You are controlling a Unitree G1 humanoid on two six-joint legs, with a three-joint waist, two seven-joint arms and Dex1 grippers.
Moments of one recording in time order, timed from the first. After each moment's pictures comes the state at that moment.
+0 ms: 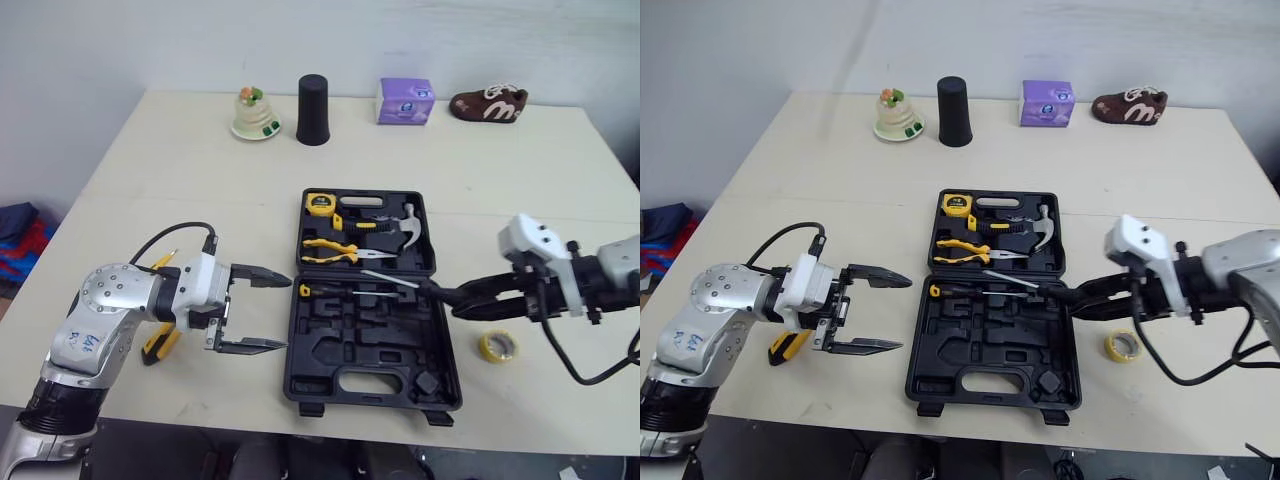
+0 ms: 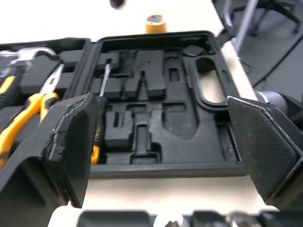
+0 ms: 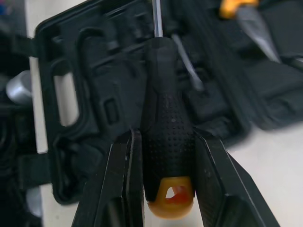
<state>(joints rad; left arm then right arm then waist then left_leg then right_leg) -0.28 0.76 0.03 -0.25 -0.52 0.19 -1.23 -0.50 -1.18 0.06 -0.37 0.62 0.96 1.26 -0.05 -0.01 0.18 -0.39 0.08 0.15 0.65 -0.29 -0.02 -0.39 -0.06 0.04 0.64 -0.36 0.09</state>
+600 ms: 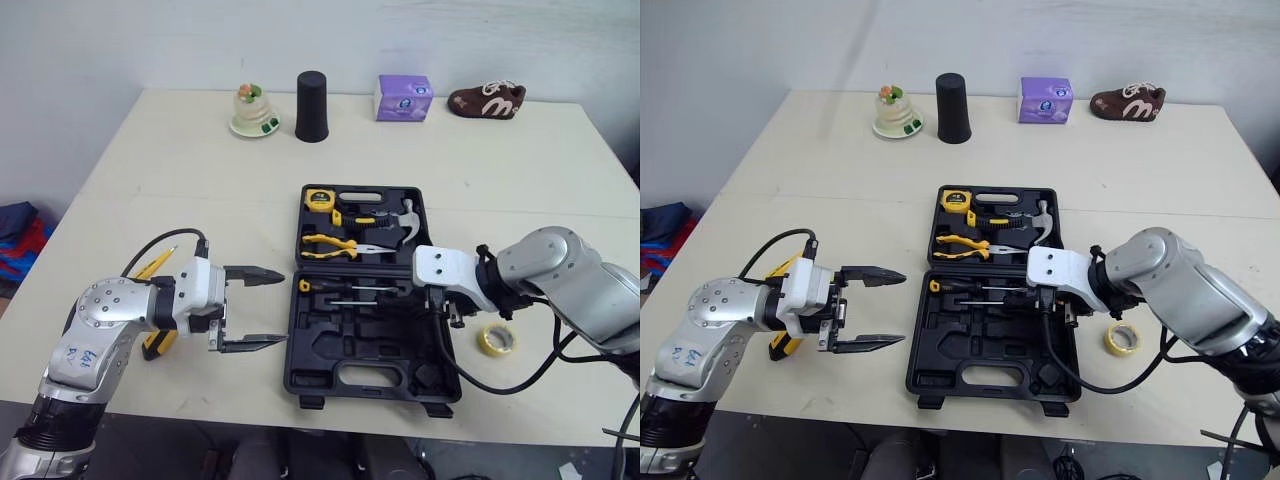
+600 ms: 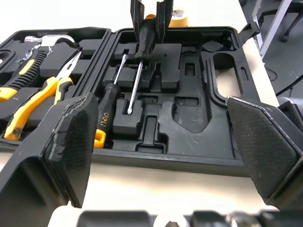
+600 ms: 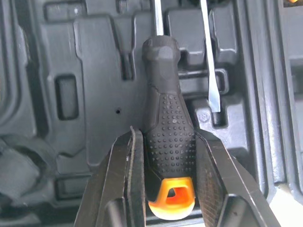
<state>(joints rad) -0.22 0.75 0.04 -0.28 -0.50 0.17 -1.15 -0.70 -1.09 0.47 -0.40 0.22 0.81 1.16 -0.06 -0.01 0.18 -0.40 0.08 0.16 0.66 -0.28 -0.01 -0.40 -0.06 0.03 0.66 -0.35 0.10</state>
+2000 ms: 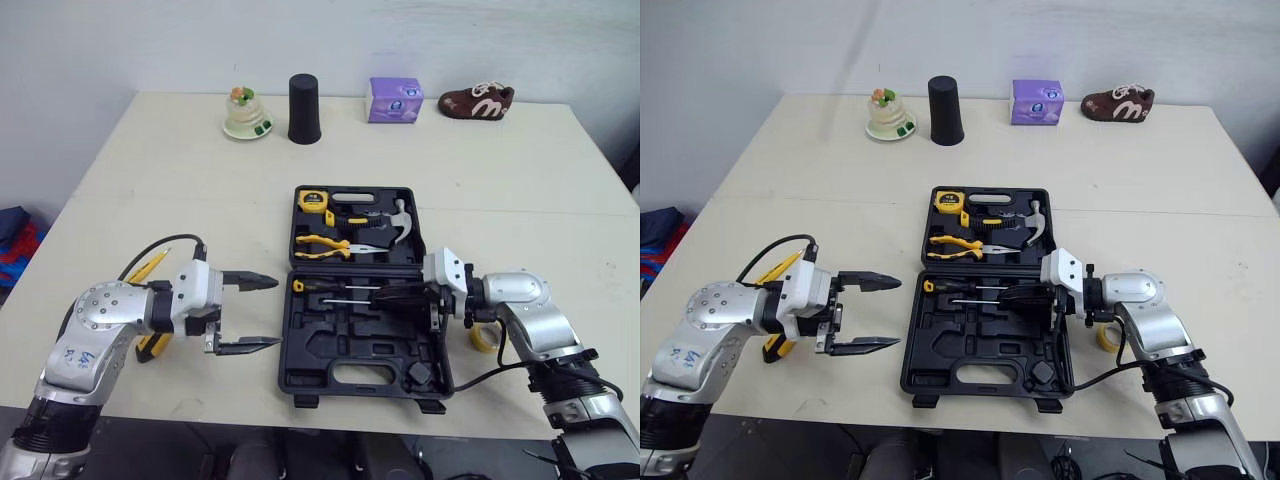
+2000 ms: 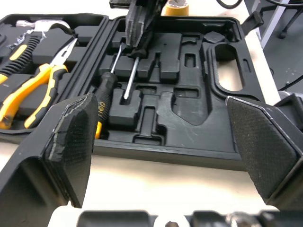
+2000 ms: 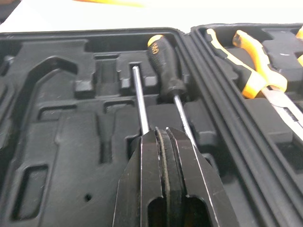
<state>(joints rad) -0.18 0.77 0.04 -0.25 -0.49 0.19 -1.17 -0.46 -0.62 0.15 0.21 0.27 0.00 1.29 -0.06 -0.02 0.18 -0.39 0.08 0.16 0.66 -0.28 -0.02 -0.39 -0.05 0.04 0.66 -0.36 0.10</state>
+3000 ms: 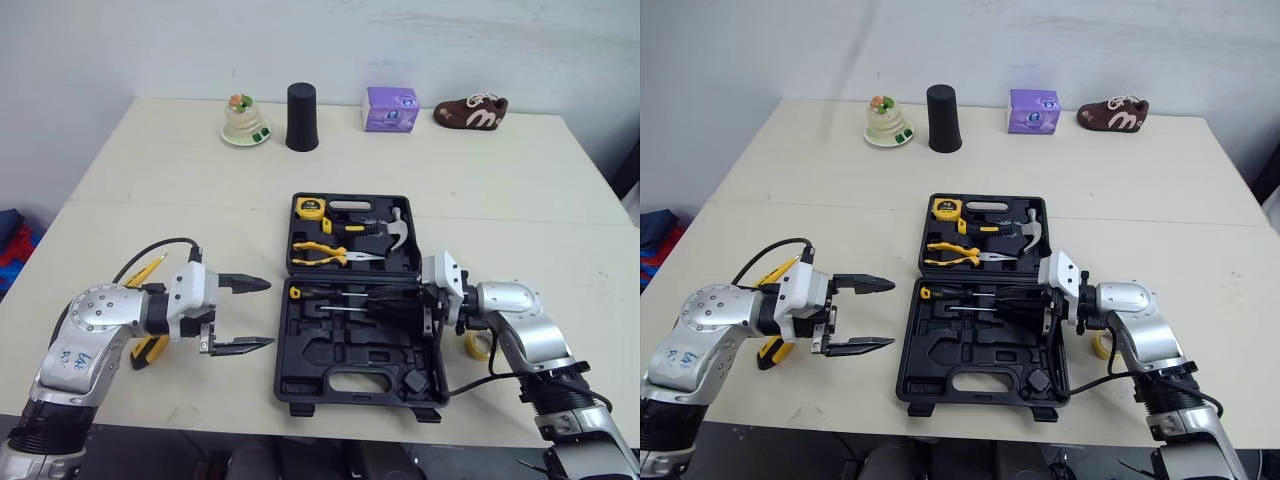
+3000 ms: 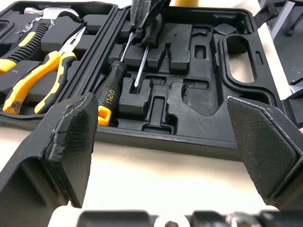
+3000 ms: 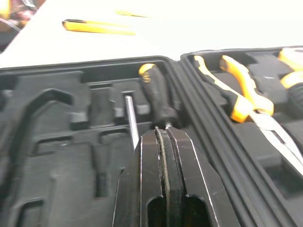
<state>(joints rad) -0.18 0.78 0.05 -0.22 -0.47 0.19 -1.17 -0.37 -0.59 0.12 0.14 0.34 0.04 1.28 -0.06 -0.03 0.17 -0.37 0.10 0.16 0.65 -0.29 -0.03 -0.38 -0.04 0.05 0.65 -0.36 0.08</state>
